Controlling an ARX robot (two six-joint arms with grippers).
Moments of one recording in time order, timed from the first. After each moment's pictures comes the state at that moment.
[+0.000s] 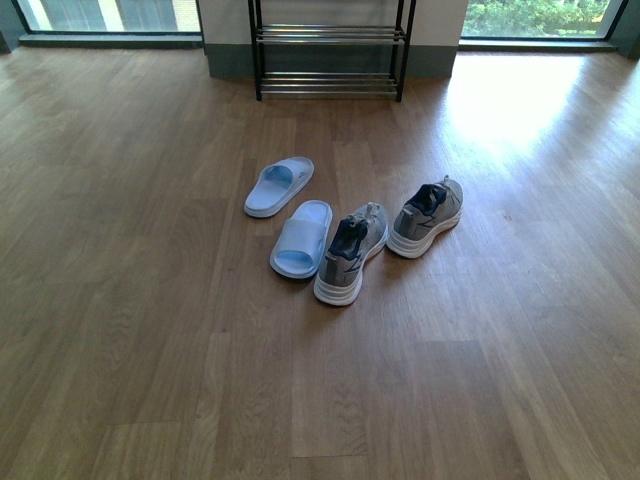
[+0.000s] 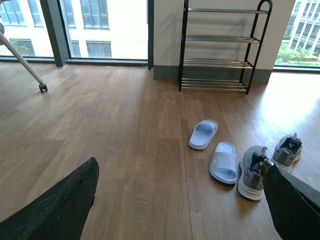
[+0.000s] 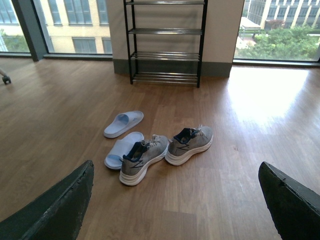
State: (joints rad) left arm 0.00 0.02 0.01 0.00 0.00 -0.01; right arm 0.00 0.00 0.01 0.00 0.00 -0.01
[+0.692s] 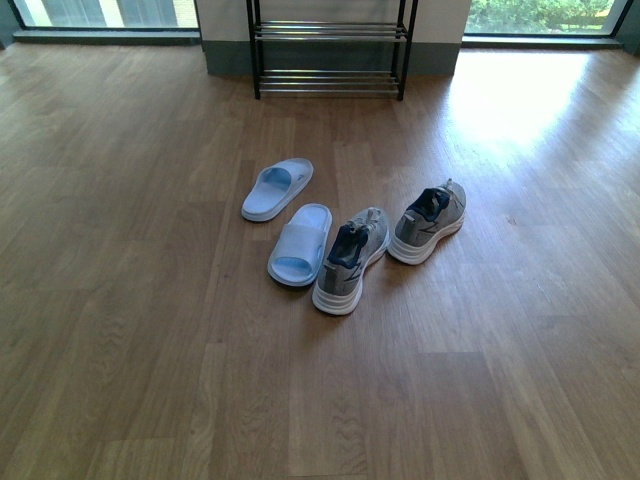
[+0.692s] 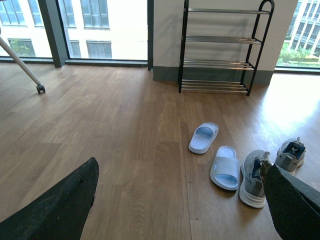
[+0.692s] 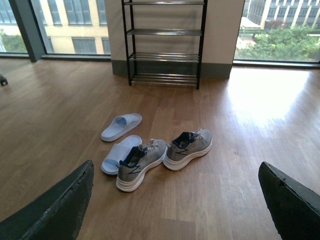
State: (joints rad) left arm 0.00 0.02 0.01 0.00 0.00 -0.01; right arm 0.00 0.00 0.01 0.00 0.00 -0.01
